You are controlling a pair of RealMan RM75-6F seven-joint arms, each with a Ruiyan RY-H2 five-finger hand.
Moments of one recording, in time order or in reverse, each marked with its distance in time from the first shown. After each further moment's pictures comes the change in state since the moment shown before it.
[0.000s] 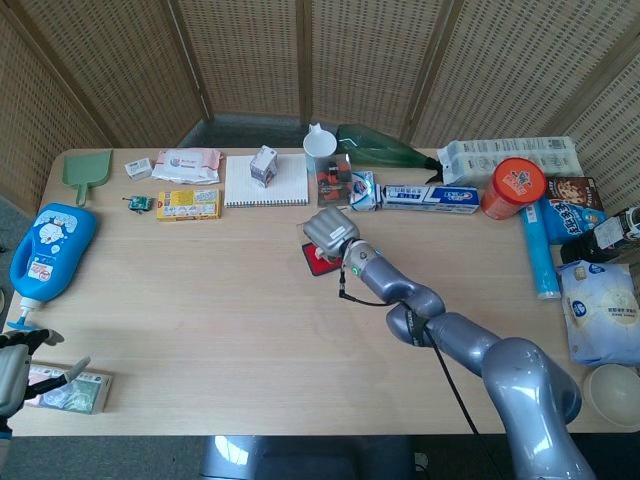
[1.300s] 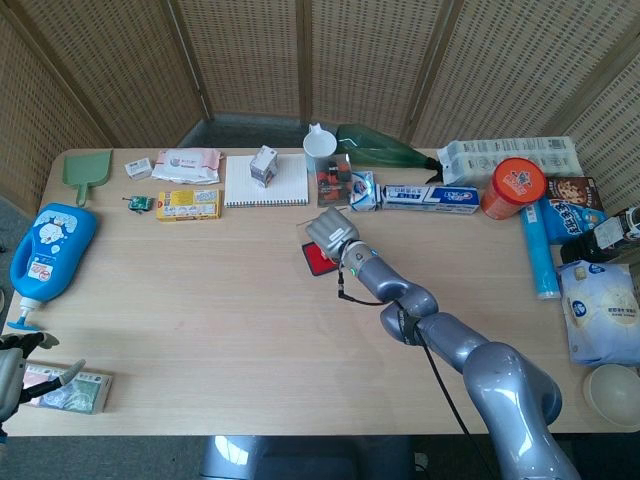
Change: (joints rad) left arm 0.013 -0.003 0.000 0.025 0.011 0.003 -0.027; right arm 0.020 -0.055 -0.019 0.097 -0.001 -0.042 -0.033
